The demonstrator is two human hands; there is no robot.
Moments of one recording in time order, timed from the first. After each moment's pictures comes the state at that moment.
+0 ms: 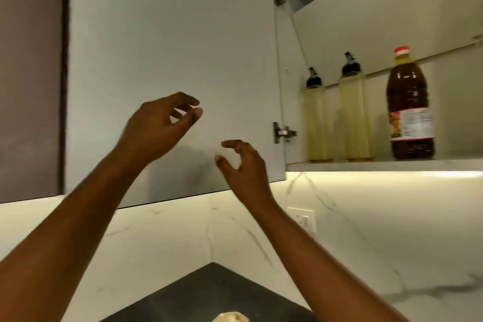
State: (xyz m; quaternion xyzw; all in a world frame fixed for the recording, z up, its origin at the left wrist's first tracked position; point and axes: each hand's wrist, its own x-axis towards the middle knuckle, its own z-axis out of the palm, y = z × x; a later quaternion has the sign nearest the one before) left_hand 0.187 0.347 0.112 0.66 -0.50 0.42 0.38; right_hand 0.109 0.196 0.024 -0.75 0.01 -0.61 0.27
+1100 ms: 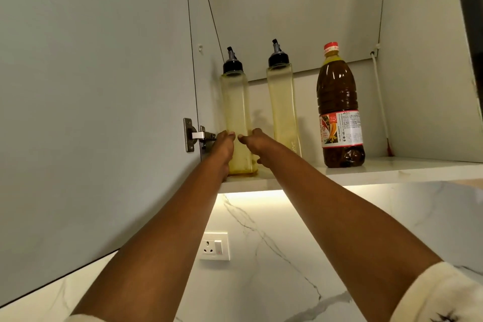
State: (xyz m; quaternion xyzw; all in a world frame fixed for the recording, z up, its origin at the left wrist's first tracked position) left_hand 0.185 -0.075 0.103 0.53 -0.49 -0.26 0.64; right_hand 0.101 -0.109 0.113 -0.69 0.42 -0.48 0.34
